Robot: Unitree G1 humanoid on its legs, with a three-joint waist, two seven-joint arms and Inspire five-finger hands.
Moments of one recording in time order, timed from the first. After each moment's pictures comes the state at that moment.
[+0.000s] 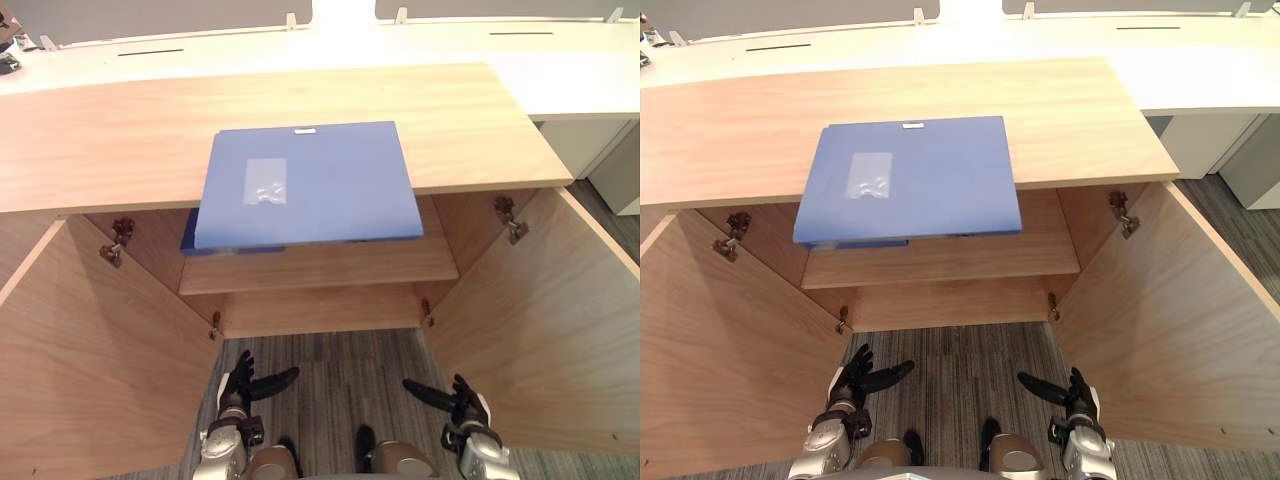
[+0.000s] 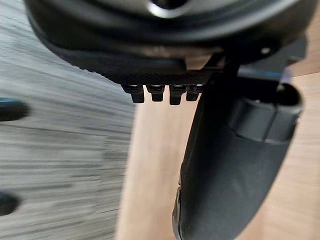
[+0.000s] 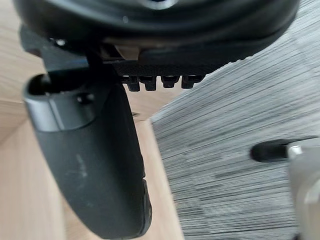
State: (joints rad) left arm 0.09 0.08 0.04 0.61 -0.18 -0.14 0.07; right arm 0.08 -0.12 -0.23 0.90 0.16 -0.08 -0.08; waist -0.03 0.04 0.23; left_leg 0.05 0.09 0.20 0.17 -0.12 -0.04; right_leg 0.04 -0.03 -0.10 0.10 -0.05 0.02
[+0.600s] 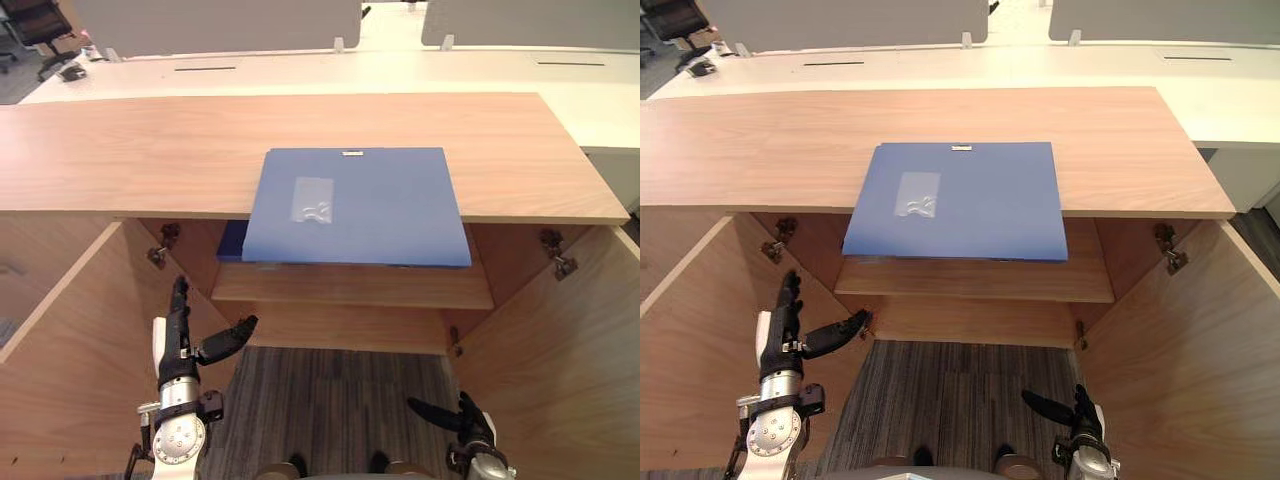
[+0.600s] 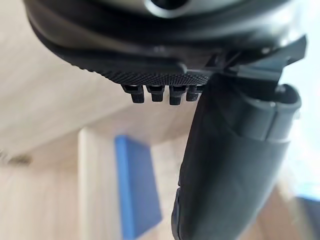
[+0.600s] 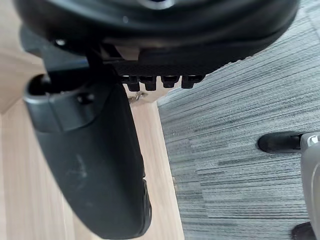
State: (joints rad) left arm 0.36 0.11 0.13 -0.12 0.18 -0.20 0.26; right arm 0.13 -0.12 -0.19 0.89 0.11 -0.10 -0.09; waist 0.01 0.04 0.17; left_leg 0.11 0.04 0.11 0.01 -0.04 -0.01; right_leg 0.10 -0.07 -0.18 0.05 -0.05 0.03
